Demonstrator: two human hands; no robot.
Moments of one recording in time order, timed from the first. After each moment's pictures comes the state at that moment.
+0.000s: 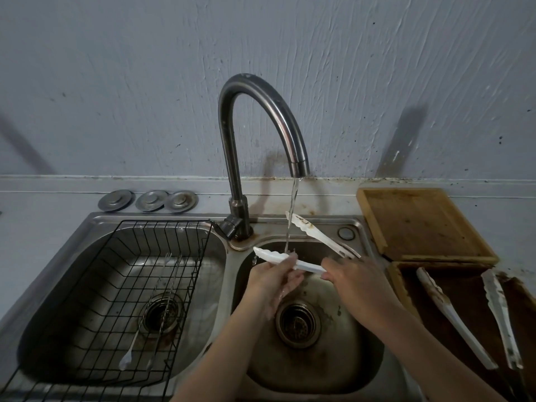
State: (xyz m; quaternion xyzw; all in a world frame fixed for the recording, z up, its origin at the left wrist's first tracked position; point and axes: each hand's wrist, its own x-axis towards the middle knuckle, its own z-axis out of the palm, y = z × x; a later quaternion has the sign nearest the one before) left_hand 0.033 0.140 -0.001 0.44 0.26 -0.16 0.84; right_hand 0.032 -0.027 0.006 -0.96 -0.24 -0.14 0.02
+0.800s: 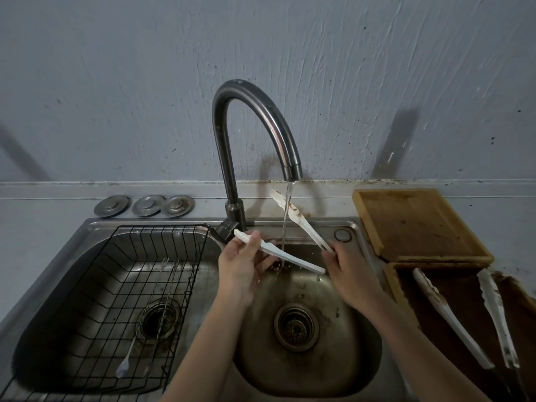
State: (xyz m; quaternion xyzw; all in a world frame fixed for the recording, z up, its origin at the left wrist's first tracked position) left_hand 0.043 0.165 0.020 0.44 0.20 0.02 0.87; right_hand 0.047 -0.020 0.012 -0.94 -0.05 0.00 0.34
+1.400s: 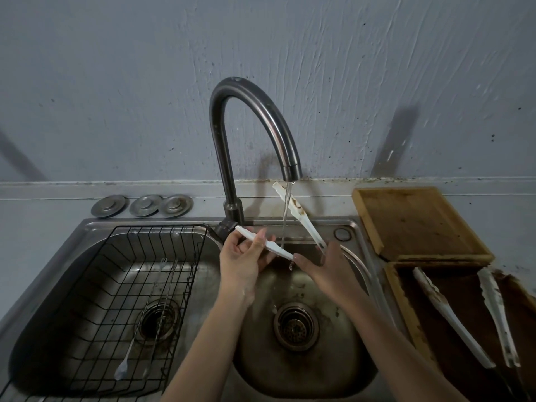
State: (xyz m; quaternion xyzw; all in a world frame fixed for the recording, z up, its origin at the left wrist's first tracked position) left_hand 0.044 0.160 0.023 0.47 0.15 0.06 0.87; right_hand 0.055 0.007 0.000 -0.88 0.06 0.06 0.47
